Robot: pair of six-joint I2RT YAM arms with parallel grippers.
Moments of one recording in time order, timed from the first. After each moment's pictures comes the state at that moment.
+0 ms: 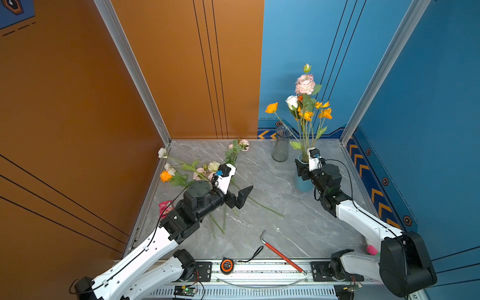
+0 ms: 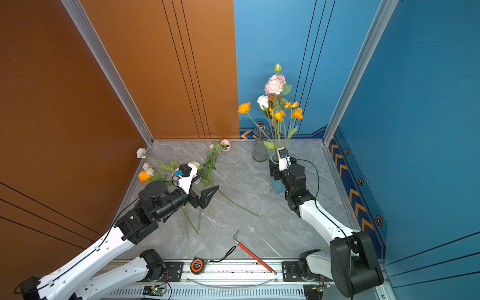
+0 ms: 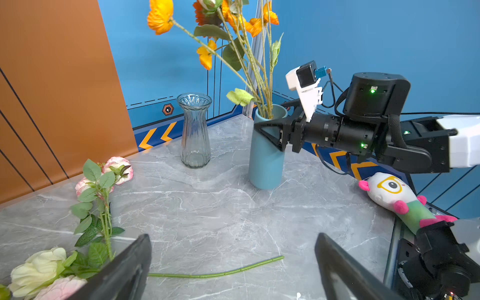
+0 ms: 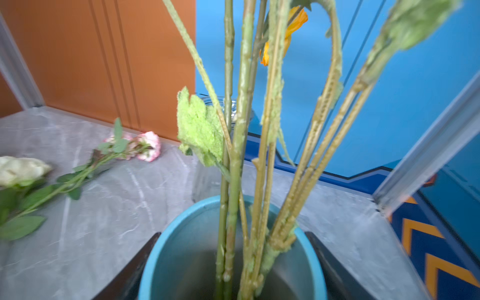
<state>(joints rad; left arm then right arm) -0.71 0.81 0.80 -0.14 0.07 -0.11 0.24 1.26 0.69 0.44 0.09 -0.15</state>
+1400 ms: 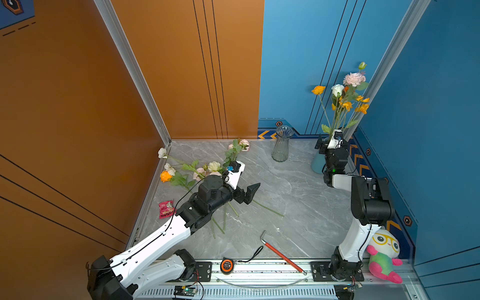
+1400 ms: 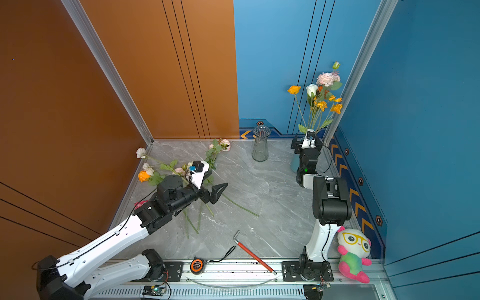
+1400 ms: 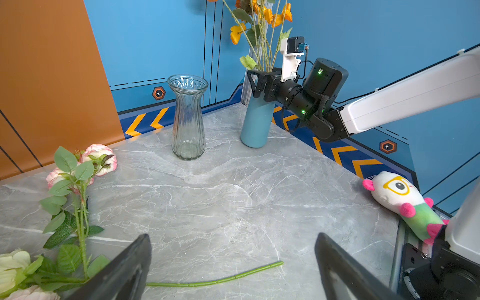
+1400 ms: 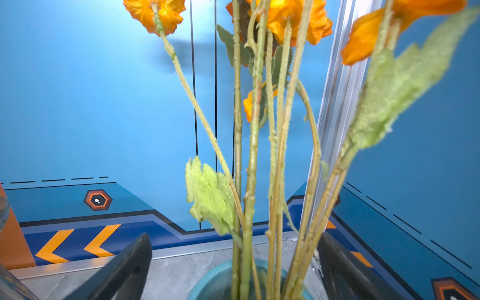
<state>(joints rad) -0.72 0.99 0.80 -0.01 0.08 -0.16 -0.07 1.90 1.02 1.02 0.12 -0.05</state>
